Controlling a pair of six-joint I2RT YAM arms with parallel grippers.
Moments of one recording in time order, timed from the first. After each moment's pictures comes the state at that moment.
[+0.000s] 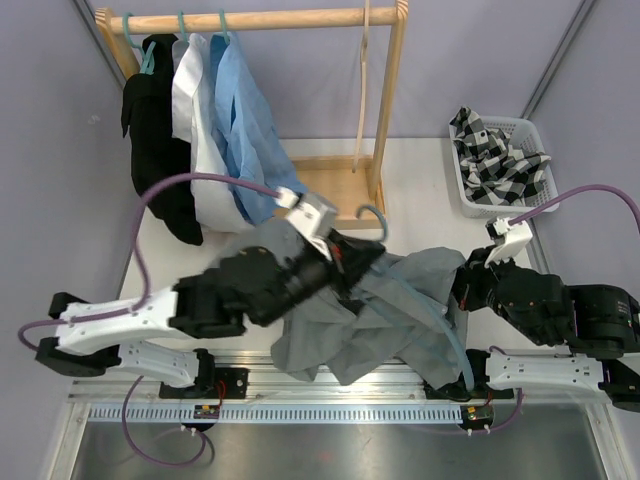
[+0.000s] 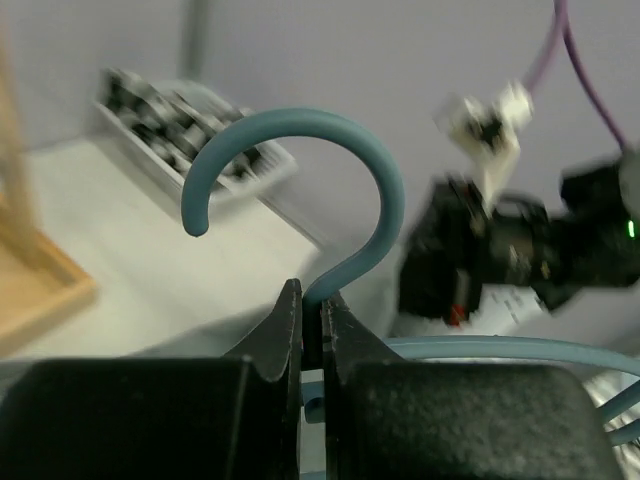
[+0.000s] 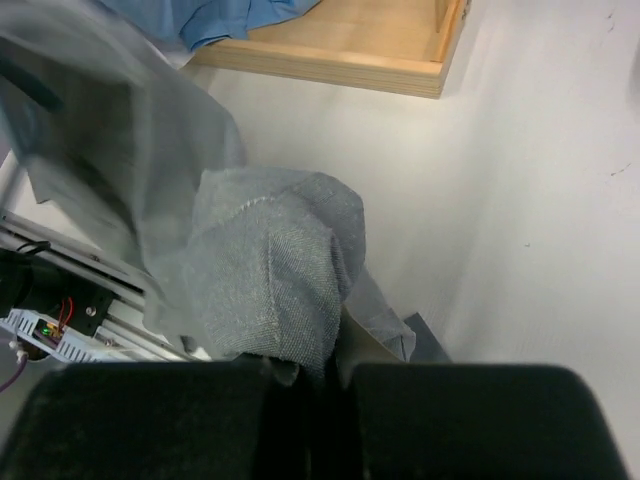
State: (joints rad) left arm -1.48 1.15 1.45 -0.20 -0.56 -0.31; right arm 1.34 0.69 1.35 -1.23 0.74 0.72
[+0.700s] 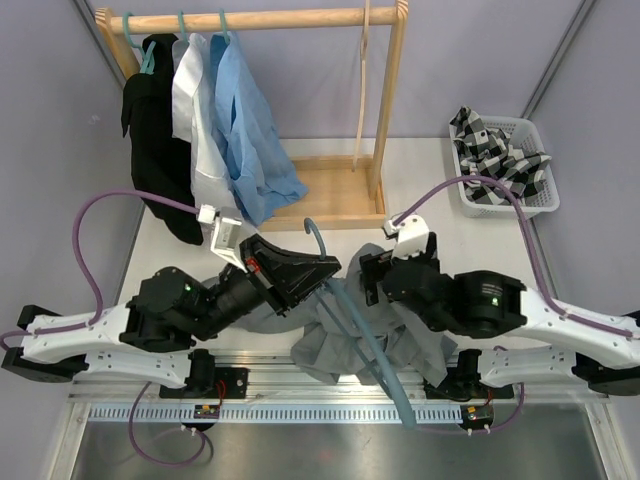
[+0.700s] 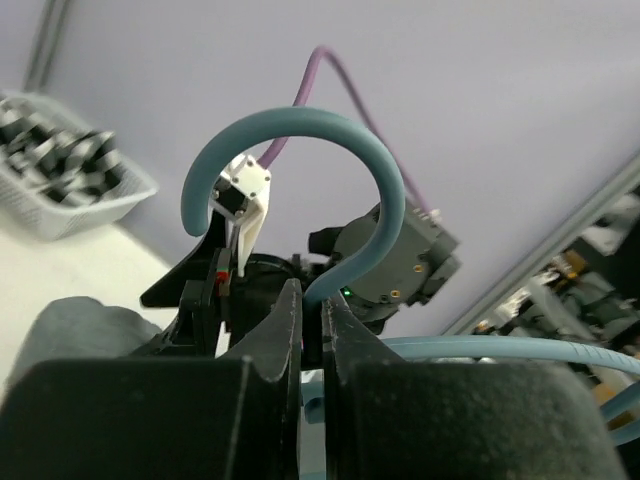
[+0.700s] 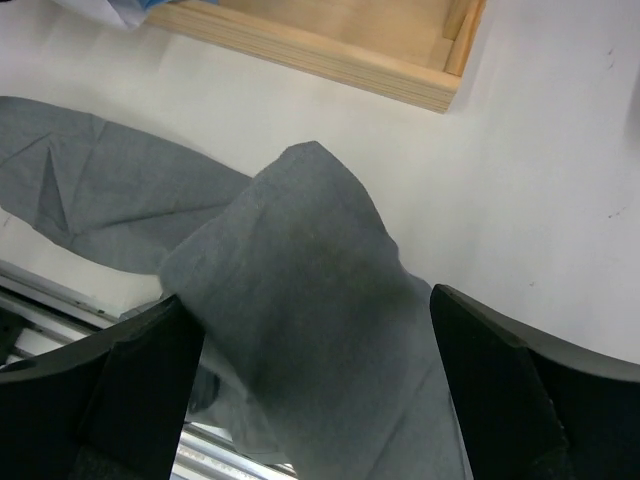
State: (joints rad) left arm -1.53 0.83 1.11 0.08 -0.42 -0.50; right arm 1.34 0.98 1.26 -1.00 0.80 0.62
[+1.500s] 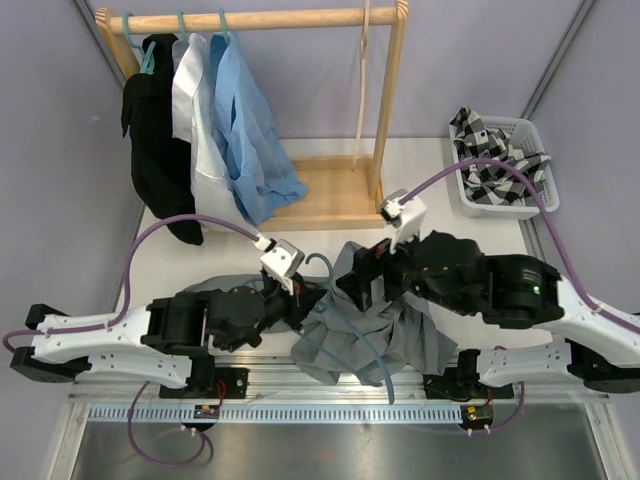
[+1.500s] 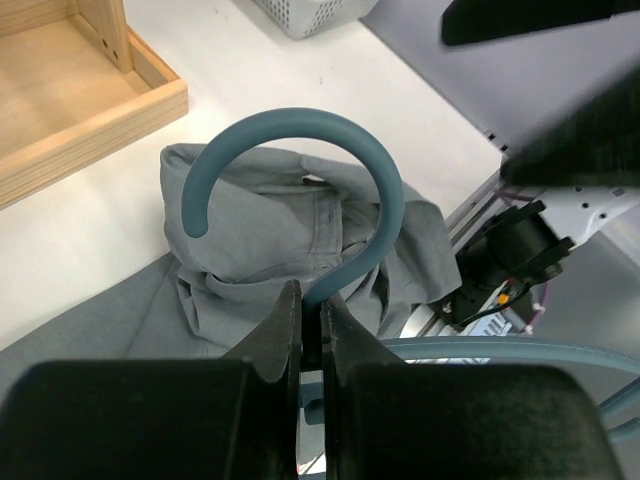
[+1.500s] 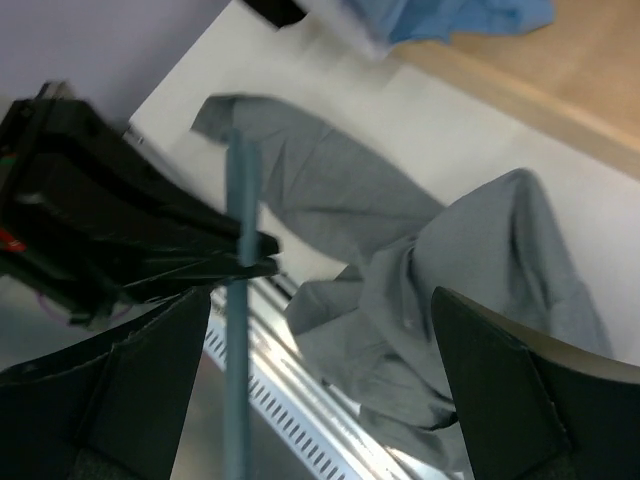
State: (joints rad) left arm -1.53 0.84 1.03 -0.48 -0.65 -0.48; right arm 1.34 1.05 1.55 -0.93 0.49 0.51
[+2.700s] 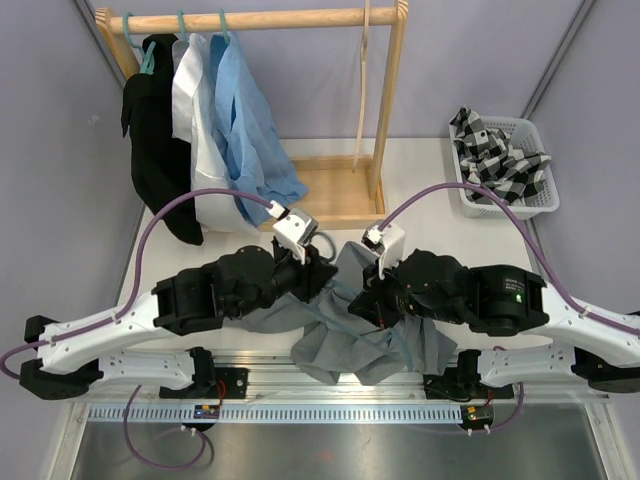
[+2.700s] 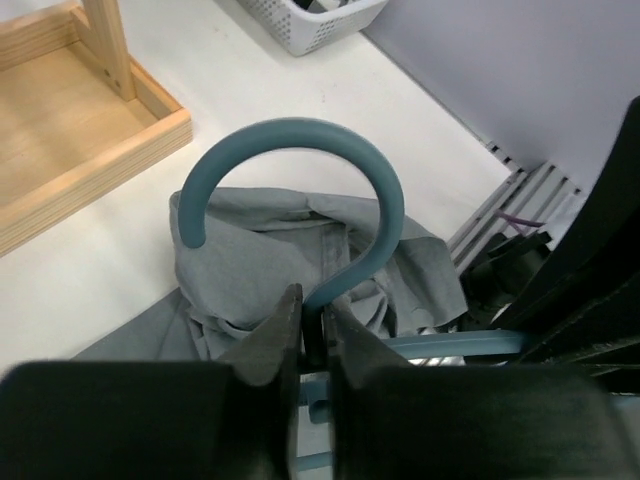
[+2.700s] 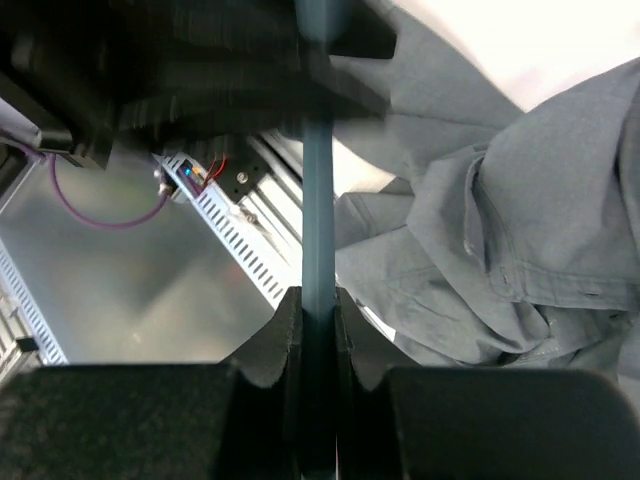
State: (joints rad) left arm -1.30 0.98 1.18 -0.49 -0.38 -0.40; right arm 1.37 1.03 1.40 -0.93 0.23 0.60
